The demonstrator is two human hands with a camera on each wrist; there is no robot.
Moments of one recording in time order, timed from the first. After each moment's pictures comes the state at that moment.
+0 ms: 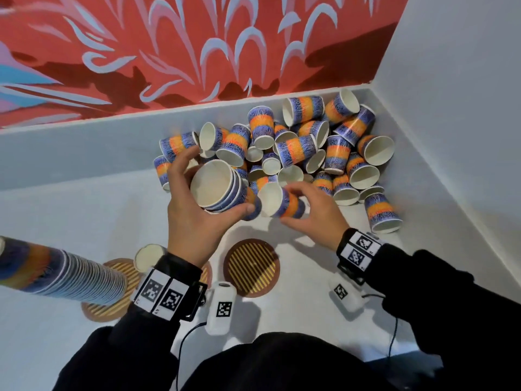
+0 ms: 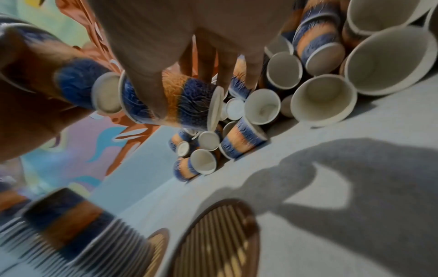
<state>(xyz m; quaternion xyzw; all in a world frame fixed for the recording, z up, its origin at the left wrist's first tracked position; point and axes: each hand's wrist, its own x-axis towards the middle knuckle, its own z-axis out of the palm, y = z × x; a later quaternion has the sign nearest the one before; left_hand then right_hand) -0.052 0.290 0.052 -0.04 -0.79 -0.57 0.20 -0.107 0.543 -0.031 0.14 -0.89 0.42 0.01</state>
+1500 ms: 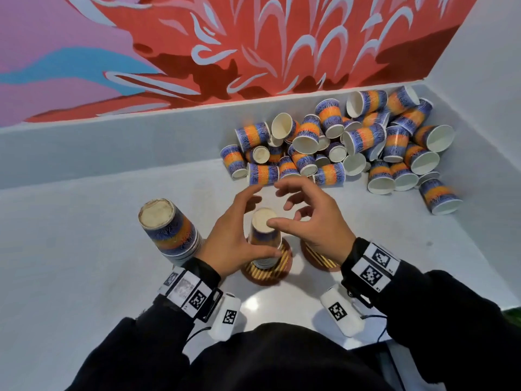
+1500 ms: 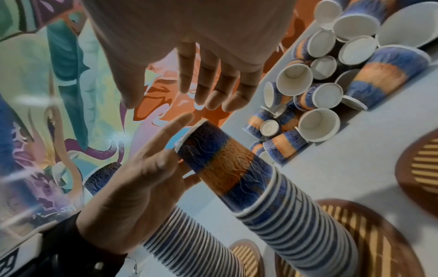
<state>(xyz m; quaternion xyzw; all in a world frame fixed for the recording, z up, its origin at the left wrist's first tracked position) 0.004 0.100 0.019 -0.14 -0.86 -0.49 -0.06 -0.004 0.311 0.047 0.12 -0.78 0.61 -0.02</state>
